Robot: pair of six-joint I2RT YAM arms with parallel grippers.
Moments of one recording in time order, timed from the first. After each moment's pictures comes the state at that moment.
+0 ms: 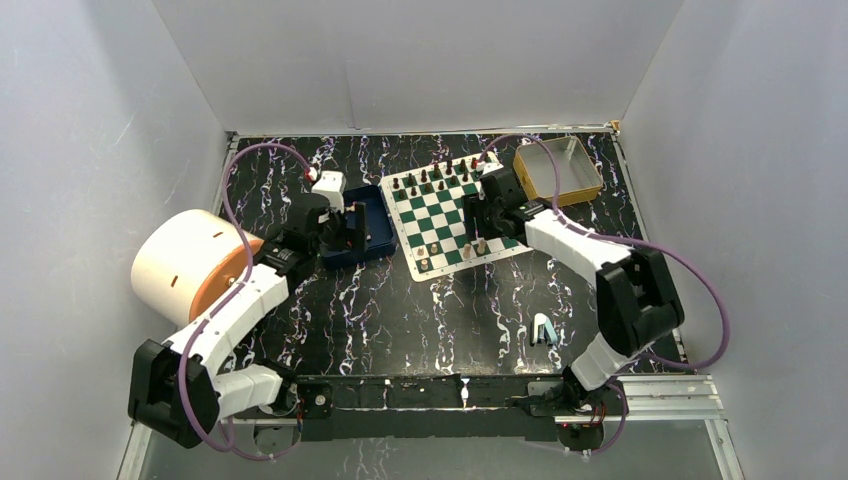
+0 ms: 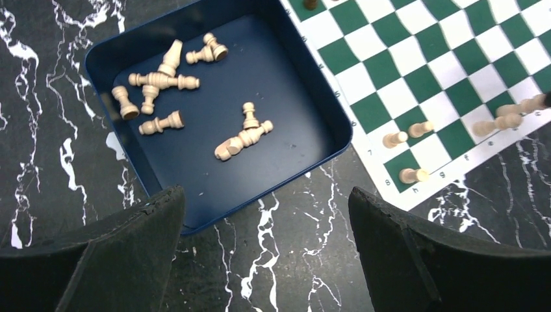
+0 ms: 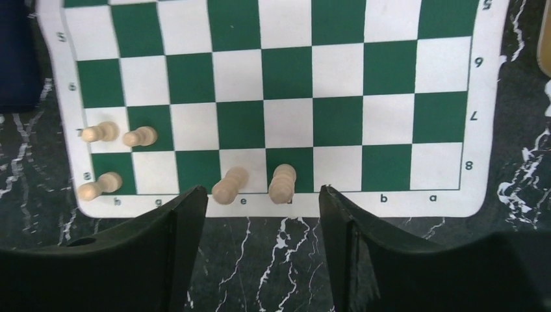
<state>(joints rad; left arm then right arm) -0.42 1.14 0.81 -0.22 -0.11 -0.17 0.52 1.63 1.11 -0.36 0.08 0.24</state>
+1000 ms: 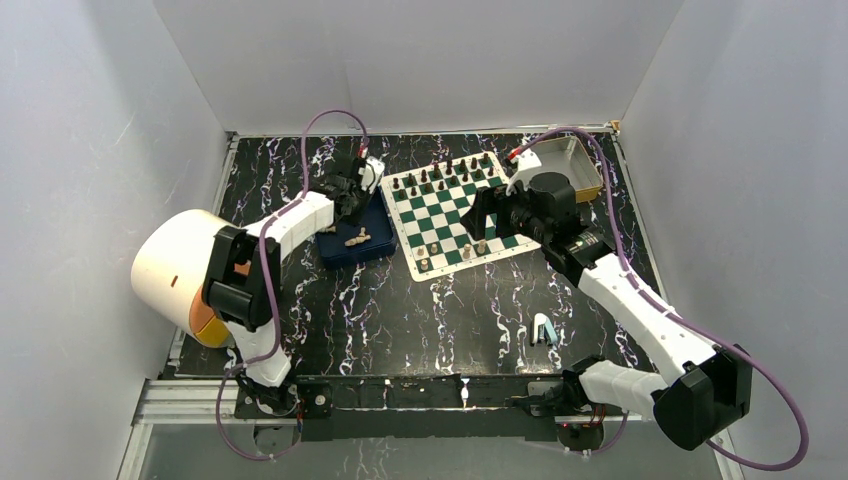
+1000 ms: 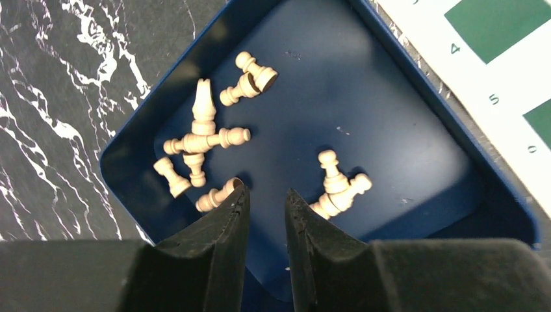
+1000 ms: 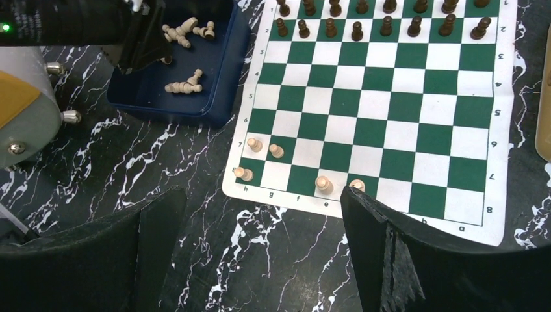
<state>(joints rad) -0.38 1.78 1.28 -0.42 -0.21 0.18 0.52 1.12 0.98 -0.27 -0.14 0.26</state>
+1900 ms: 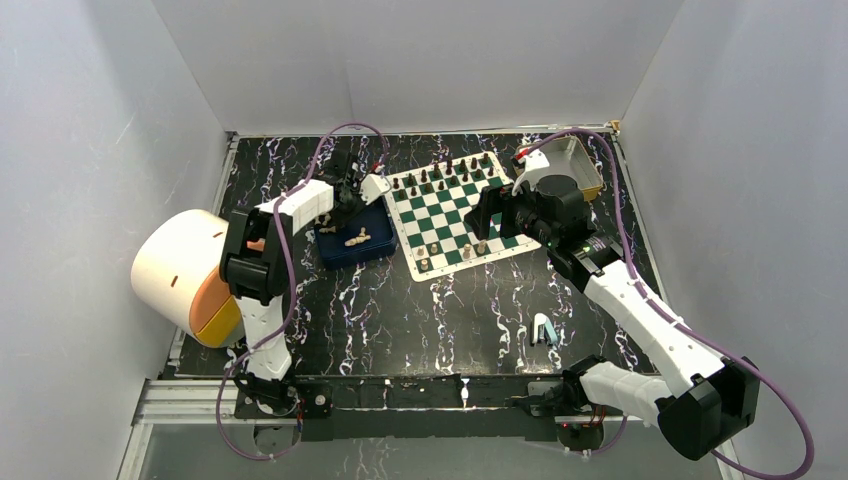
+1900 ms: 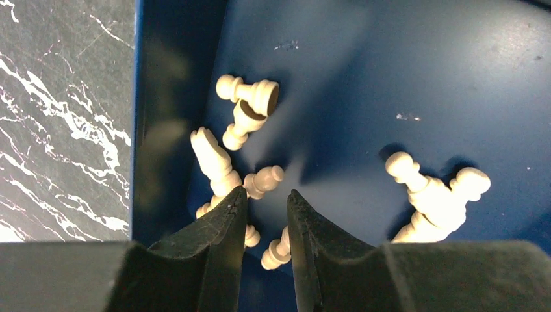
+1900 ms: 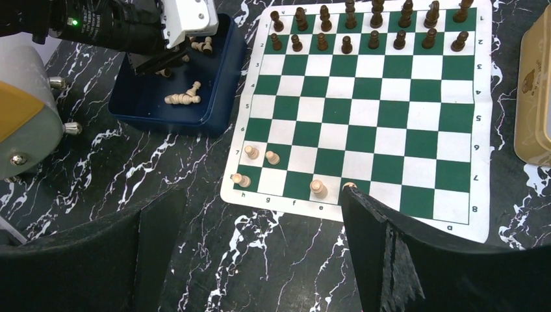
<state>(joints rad) -0.28 2.00 1.42 -0.52 -0.07 0.74 0.52 1.07 0.97 -0.27 -0.12 0.26</state>
